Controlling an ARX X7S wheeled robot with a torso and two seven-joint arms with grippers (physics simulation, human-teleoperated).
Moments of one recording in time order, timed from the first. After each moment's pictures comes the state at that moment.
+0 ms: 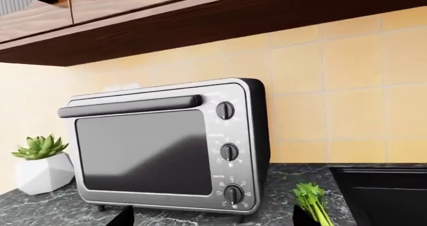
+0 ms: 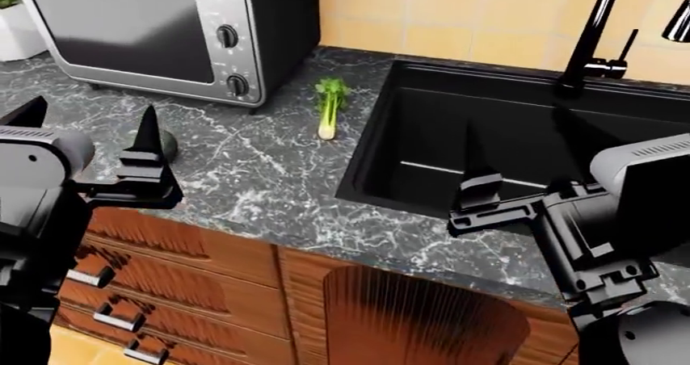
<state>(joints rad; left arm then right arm) -0.54 -0.37 -0.31 0.98 -0.54 -1.27 -0.12 0.46 0.36 0.11 -0.95 0.54 1.08 0.15</state>
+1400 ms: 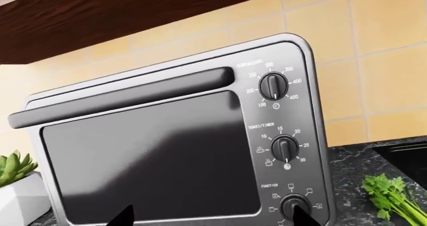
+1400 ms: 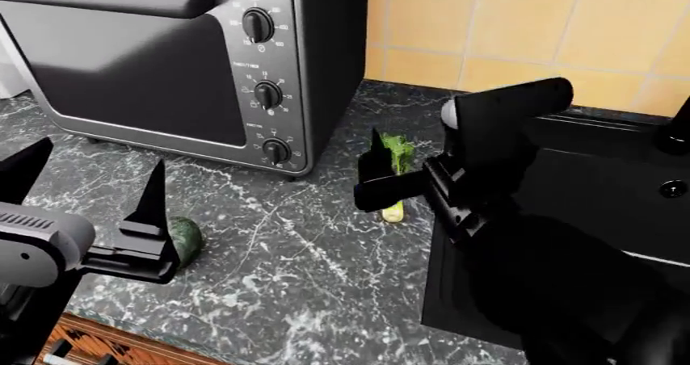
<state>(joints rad) -0.23 -0.75 -0.34 1.03 -1.04 -0.95 -0.46 0.78 0.15 -0.11 -0.66 0.70 1.37 0.40</state>
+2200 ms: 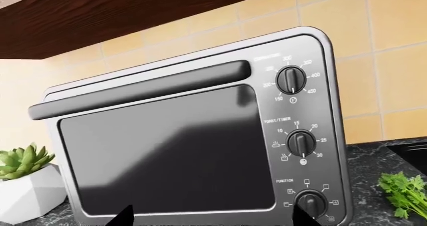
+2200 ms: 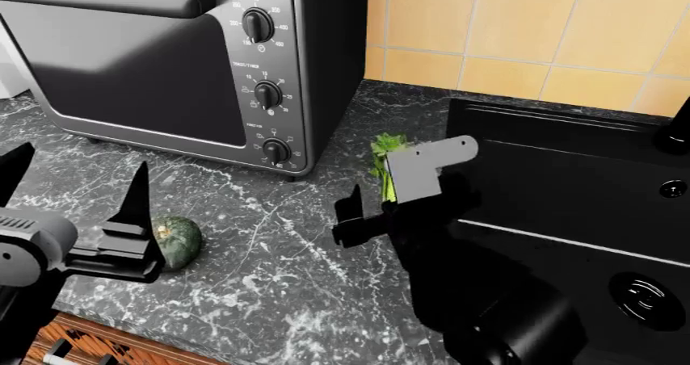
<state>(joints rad) -0.14 -0.81 -0.35 1.00 -1.02 -0.84 -0.47 0.68 0.14 -0.40 -0.31 0.52 1.11 0.46</state>
